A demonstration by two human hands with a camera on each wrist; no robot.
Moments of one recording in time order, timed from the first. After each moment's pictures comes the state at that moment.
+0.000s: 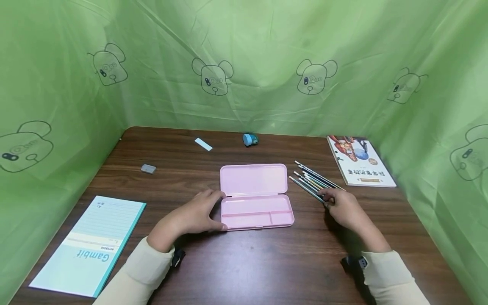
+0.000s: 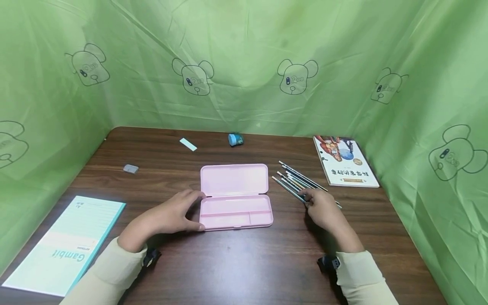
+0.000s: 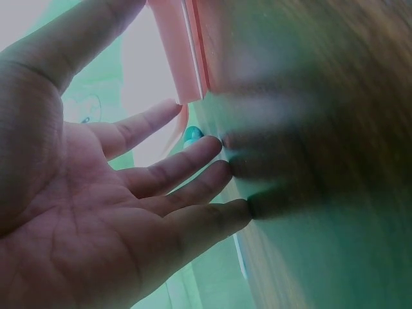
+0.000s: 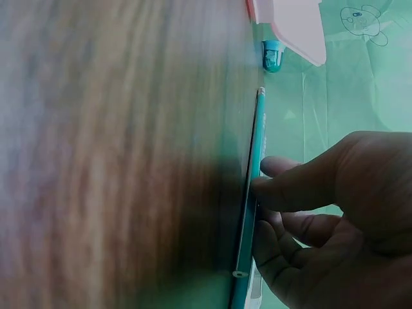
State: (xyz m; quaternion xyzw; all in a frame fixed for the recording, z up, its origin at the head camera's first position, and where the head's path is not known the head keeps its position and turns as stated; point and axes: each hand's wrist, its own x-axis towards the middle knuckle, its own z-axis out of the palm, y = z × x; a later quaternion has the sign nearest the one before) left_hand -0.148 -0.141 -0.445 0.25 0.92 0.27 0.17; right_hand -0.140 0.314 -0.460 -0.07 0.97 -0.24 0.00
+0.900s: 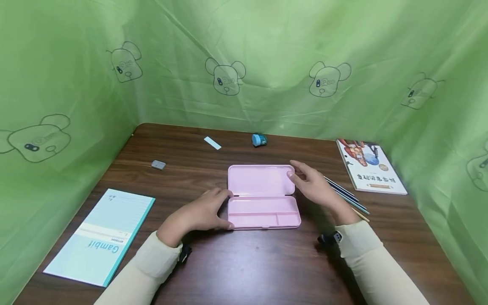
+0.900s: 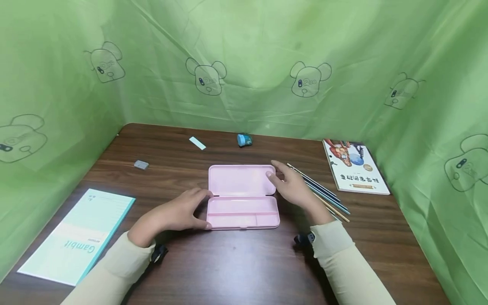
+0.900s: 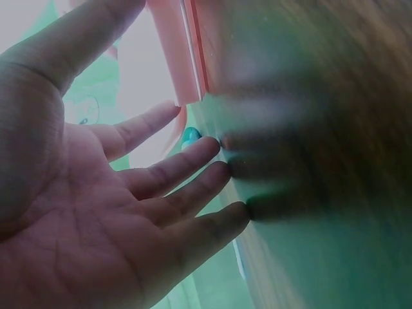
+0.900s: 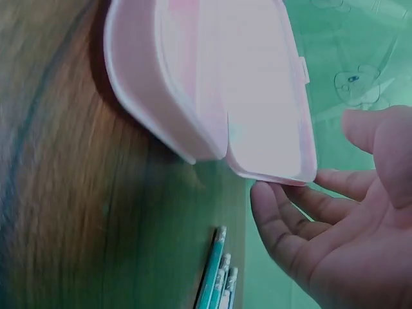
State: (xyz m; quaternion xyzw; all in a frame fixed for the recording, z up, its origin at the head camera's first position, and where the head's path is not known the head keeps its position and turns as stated) left_hand -0.148 -0.144 -0.444 0.24 0.92 0.27 0.18; right_hand -0.200 0.222 -0.432 -0.09 0.91 -0.39 0.07
